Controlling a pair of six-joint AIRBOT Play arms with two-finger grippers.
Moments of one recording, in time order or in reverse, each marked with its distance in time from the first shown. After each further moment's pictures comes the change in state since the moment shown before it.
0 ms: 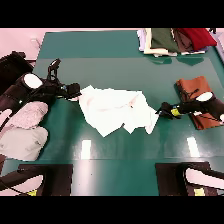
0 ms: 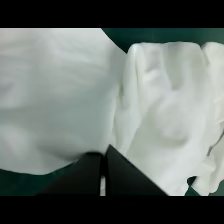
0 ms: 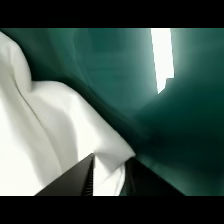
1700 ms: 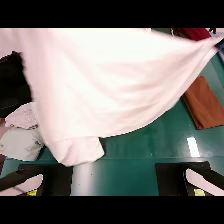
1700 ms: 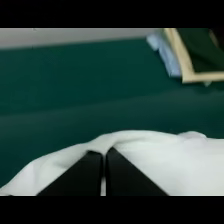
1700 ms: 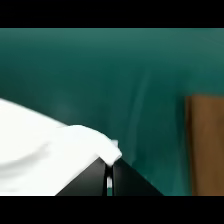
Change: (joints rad) left arm 0.060 -0.058 0.929 0.317 -0.279 0.033; right arm 0.020 0.187 0.934 -0.435 0.473 0.153
